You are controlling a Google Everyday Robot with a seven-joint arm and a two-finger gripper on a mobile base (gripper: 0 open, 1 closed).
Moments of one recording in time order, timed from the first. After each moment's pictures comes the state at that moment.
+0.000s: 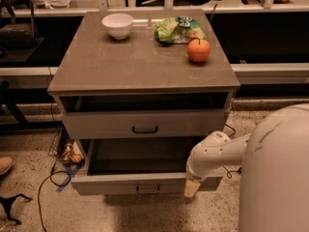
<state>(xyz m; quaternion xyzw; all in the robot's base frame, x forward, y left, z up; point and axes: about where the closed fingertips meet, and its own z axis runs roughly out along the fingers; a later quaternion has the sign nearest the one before) 0.517 -0.148 0.441 -0.62 0.78 -0.01 0.10</state>
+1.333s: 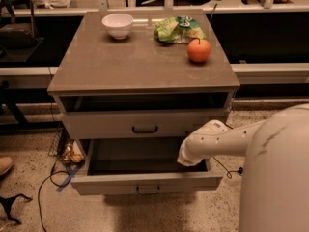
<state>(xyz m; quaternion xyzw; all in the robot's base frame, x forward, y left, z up) 0.569 -0.118 0.485 -0.56 0.81 -0.01 0.18</state>
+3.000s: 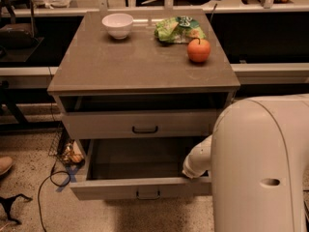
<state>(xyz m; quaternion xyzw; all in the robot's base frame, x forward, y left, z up) 0.561 -0.145 0.401 -0.48 0.86 0.01 0.15</state>
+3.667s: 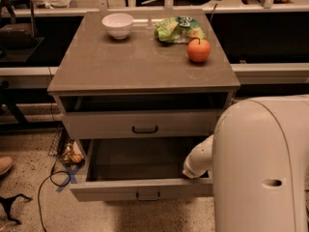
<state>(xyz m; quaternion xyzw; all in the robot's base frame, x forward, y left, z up) 0.561 -0.145 0.402 -0.48 0.86 0.01 0.15</state>
